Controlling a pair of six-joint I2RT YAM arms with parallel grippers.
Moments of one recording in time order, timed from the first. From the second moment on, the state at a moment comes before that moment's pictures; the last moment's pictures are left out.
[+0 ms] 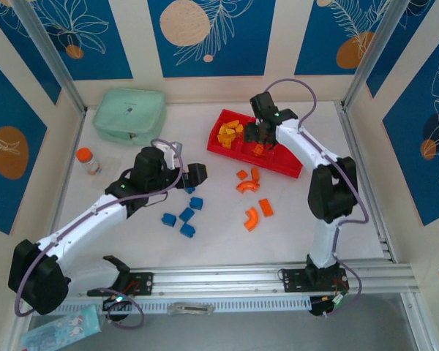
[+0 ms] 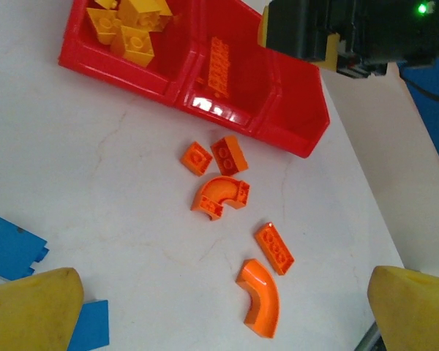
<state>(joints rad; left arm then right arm) -0.58 1.15 0.84 -0.22 0.28 -0.62 0.39 1.88 1.65 -0.81 0.12 0.37</state>
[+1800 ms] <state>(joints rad) -0.81 1.29 0.81 -0.08 0.05 -0.70 0.43 1.76 1.28 -0.63 0.07 0.39</state>
